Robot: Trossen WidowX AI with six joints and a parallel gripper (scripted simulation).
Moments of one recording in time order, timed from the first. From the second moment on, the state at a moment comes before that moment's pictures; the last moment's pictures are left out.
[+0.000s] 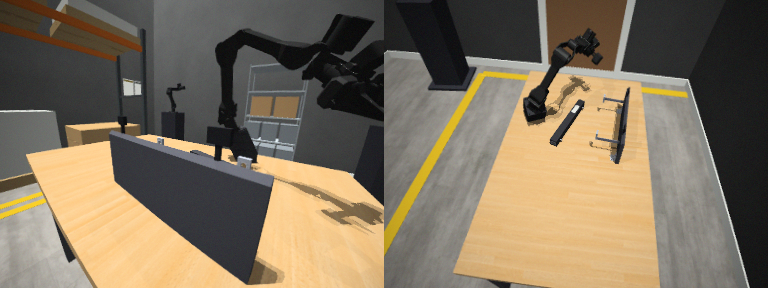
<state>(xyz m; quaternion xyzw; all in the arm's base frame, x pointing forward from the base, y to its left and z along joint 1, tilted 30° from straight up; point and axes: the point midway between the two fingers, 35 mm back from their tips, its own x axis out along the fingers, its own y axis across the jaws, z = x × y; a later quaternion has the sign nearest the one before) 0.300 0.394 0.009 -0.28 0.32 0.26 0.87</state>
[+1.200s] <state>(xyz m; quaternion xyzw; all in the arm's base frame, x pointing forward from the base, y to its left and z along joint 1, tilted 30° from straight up) 0.284 0.260 0.053 -0.42 0.42 0.21 0.77</state>
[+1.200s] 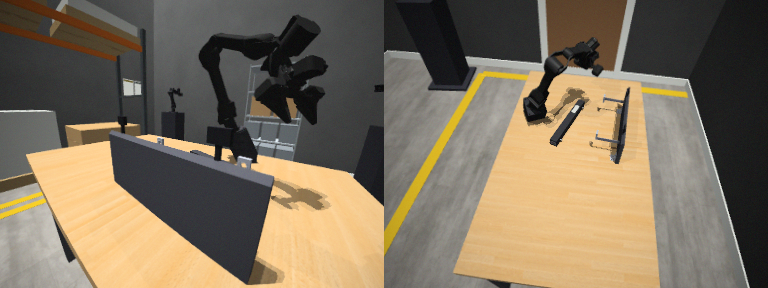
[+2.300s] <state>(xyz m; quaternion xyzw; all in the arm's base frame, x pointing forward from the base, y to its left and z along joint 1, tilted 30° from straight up) 0.174 0.053 0.094 -0.56 0.60 0.20 0.54</state>
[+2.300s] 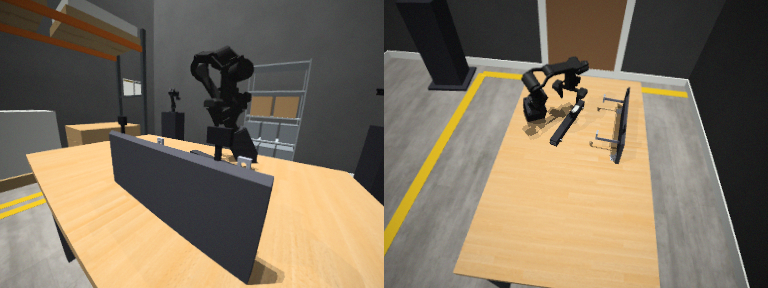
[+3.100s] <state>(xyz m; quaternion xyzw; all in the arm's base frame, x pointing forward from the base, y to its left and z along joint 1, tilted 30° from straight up) 0.190 0.004 0.010 -0.56 0.60 0.20 0.53</state>
